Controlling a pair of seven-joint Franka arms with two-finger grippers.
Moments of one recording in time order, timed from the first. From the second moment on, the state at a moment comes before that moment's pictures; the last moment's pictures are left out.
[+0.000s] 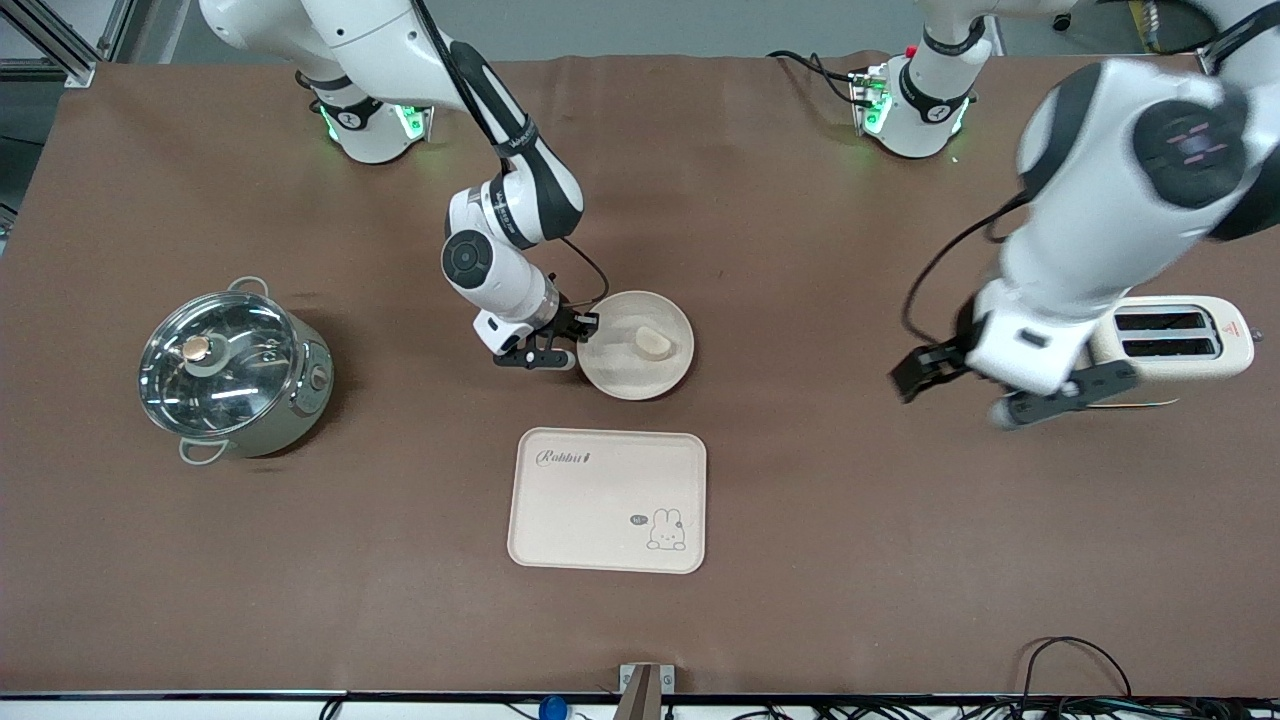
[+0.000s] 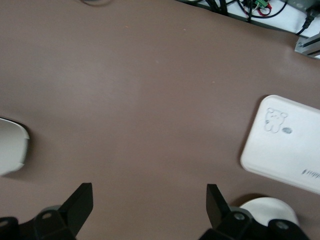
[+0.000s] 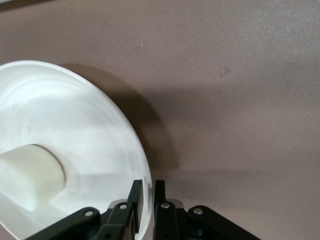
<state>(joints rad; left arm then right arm) -0.07 0.25 -0.24 -1.41 0.08 1.75 -0.54 0.78 0.51 -0.09 -2.05 0.64 2.60 0.27</state>
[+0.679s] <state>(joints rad) 0.03 0.00 -0.16 -1.44 0.03 1.45 -0.13 0.77 0.50 -0.10 -1.91 0.65 2.47 0.36</state>
